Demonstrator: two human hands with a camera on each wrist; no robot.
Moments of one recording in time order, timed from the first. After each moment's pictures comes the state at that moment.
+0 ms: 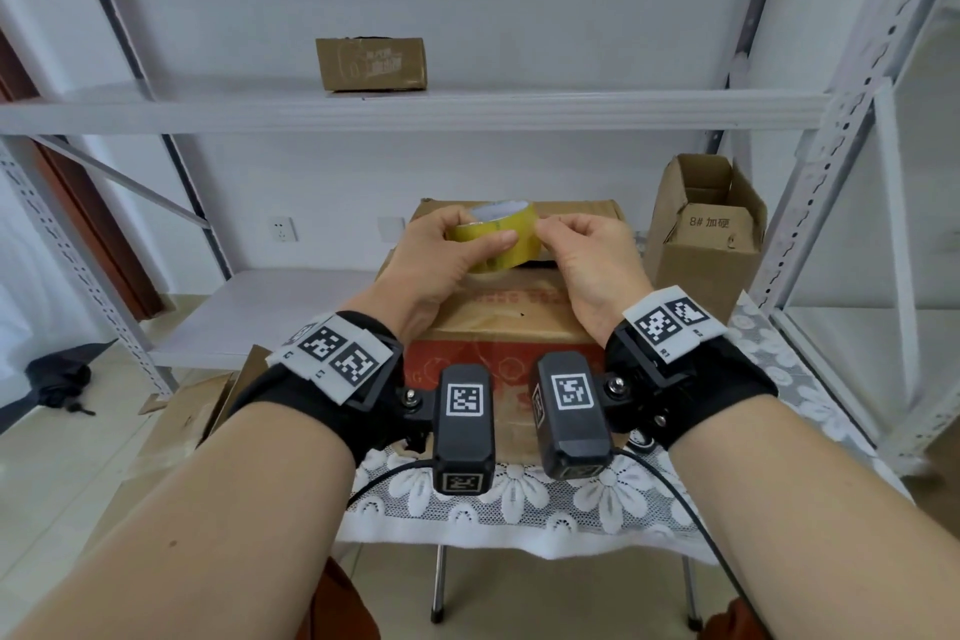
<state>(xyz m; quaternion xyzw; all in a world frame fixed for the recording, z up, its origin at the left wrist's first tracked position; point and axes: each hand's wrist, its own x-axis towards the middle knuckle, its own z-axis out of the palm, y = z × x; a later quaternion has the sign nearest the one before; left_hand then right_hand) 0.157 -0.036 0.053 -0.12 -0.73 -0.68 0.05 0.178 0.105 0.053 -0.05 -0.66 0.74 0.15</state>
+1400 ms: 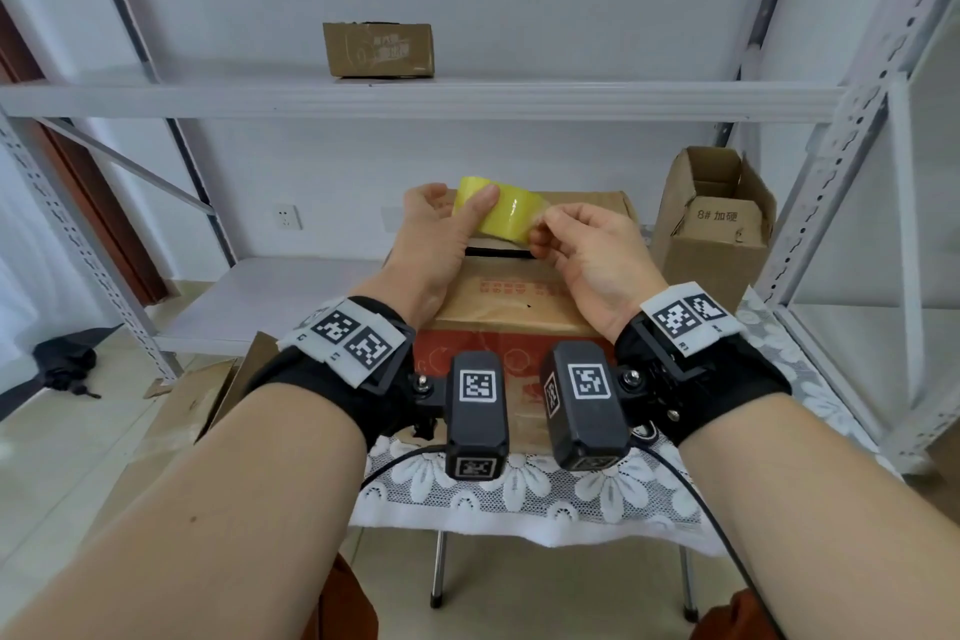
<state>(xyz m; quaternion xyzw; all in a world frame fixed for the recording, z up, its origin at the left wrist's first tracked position) 0.148 -0.033 0.051 -0.03 -0.67 -0.73 0.09 0.184 0.107 0.052 0.03 -0.57 0.81 0.10</state>
